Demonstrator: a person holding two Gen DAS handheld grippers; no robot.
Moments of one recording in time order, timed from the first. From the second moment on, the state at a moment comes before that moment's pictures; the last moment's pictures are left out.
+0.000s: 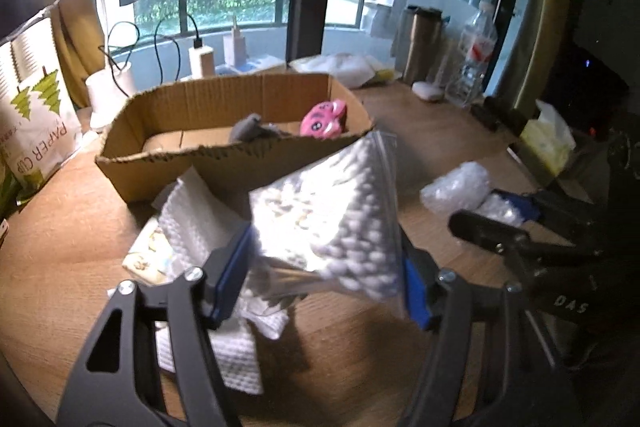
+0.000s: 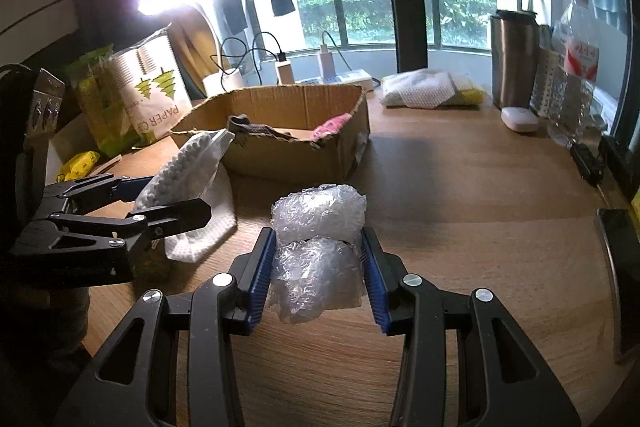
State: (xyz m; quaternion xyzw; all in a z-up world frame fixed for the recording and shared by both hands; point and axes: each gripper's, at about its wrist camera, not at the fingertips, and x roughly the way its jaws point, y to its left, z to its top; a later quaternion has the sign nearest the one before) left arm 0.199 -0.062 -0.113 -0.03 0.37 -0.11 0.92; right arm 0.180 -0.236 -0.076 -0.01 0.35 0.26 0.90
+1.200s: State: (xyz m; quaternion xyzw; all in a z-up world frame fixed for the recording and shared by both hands) left arm 0.205 0.030 -0.053 -0.09 0.26 -0.07 0.96; right arm 0.212 -0.169 -0.024 -0.06 0.30 0.28 0.91
